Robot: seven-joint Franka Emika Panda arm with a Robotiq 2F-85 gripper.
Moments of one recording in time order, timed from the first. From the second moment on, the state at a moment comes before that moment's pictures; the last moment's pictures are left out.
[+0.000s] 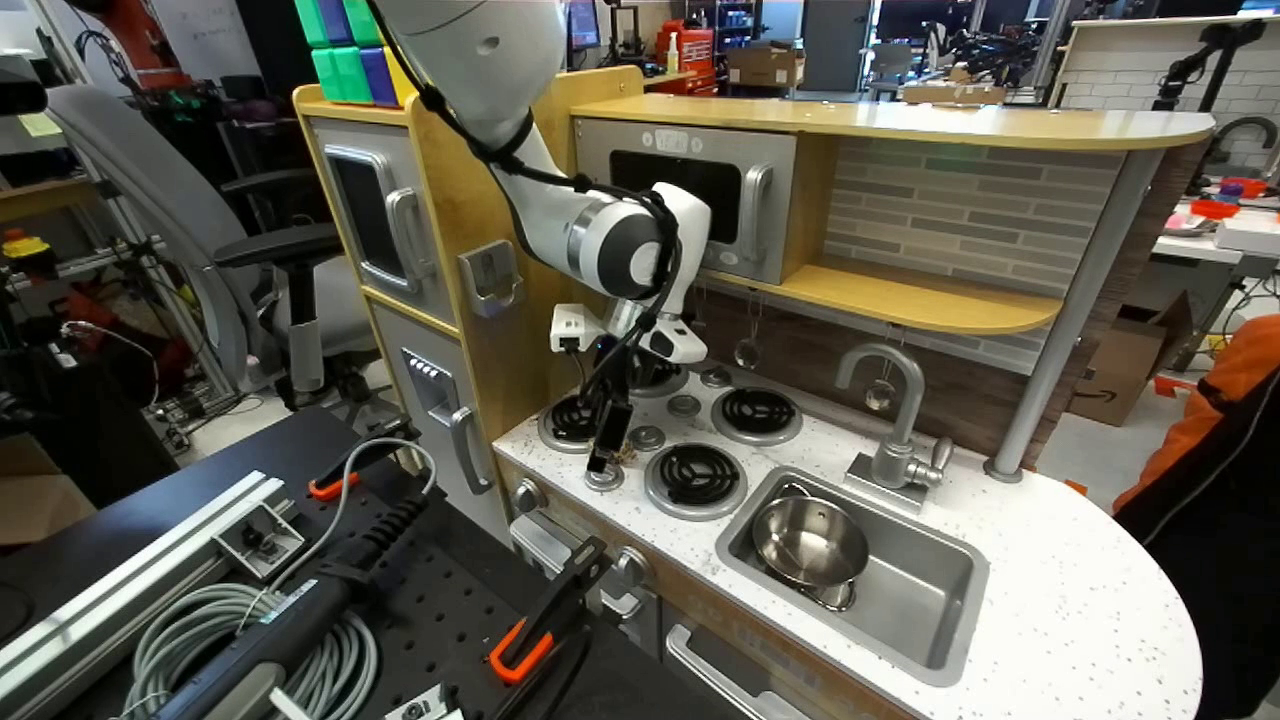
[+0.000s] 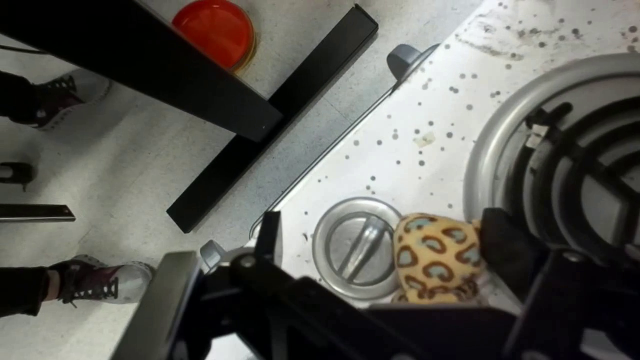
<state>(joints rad) 0.13 1.07 -0.06 -1.54 0.22 2.16 0.70</state>
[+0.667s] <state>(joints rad) 0.16 1.09 -0.06 -1.55 0.19 2.24 0.69</state>
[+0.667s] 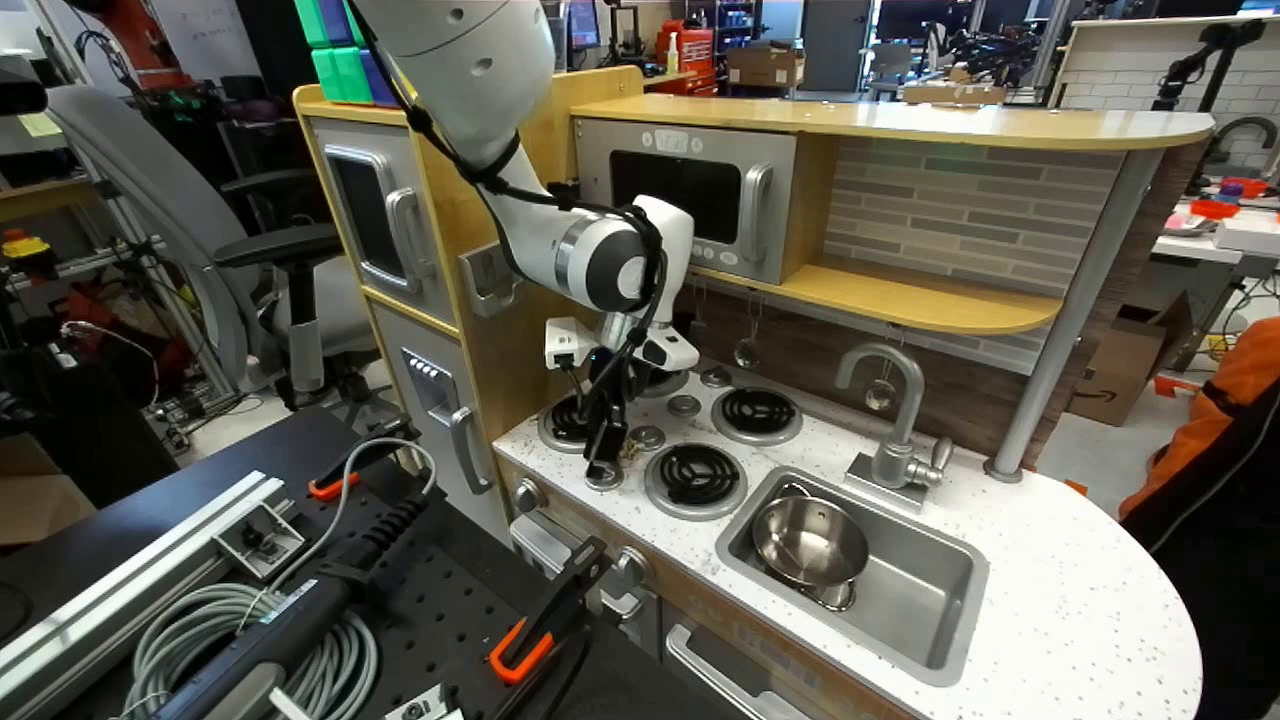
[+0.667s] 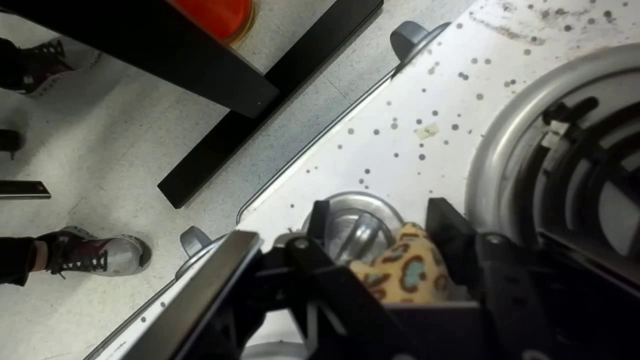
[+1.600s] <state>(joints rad) 0.16 0.87 -0.15 -1.78 0.16 2.63 0.60</state>
